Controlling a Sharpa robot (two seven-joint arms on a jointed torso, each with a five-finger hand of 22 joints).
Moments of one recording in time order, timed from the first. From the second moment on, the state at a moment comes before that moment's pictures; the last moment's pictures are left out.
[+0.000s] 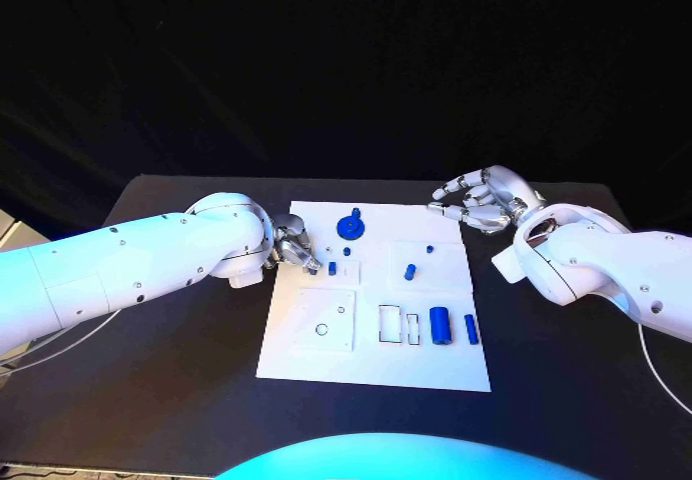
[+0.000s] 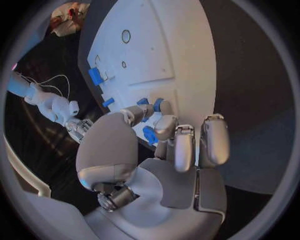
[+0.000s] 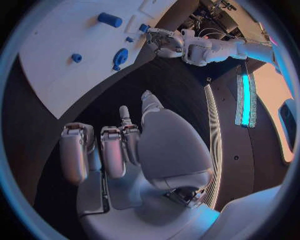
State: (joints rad) left arm 1.24 -0.72 -0.08 1.39 -1.11 0.12 -0.49; left_hand 1.05 -0.22 0.66 0.17 0.37 0.98 0.02 0.56 0.90 1.35 -0.04 1.20 0.99 1.47 -0.08 1.54 1.31 0.08 1.35 0.04 1.44 1.29; right arm 1.28 -0.89 -0.15 1.57 -0.79 -0.54 0.02; right_hand 1.38 -0.07 -0.03 0.29 0.25 0.88 0.16 0.20 0.38 1.46 0.07 1.46 1.31 1.47 0.00 1.54 1.31 0.02 1.47 0.10 1.45 1.31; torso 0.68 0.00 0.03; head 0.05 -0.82
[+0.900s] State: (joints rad) left arm 1.24 -0.73 -0.08 1.39 -1.09 0.09 -0.50; left_hand 1.03 -0.24 0.42 0.29 0.33 0.98 0.03 0.54 0.89 1.34 -0.03 1.20 0.99 1.47 -0.08 1.53 1.31 0.08 1.35 0.04 1.43 1.28; right arm 1.28 -0.90 -0.15 1.57 -0.79 -0.54 0.02; right_hand 1.38 -0.07 -0.03 0.29 0.25 0.88 0.16 0.20 0.38 1.46 0.07 1.46 1.31 1.47 0.00 1.54 1.31 0.02 1.47 0.10 1.44 1.31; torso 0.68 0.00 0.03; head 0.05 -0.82
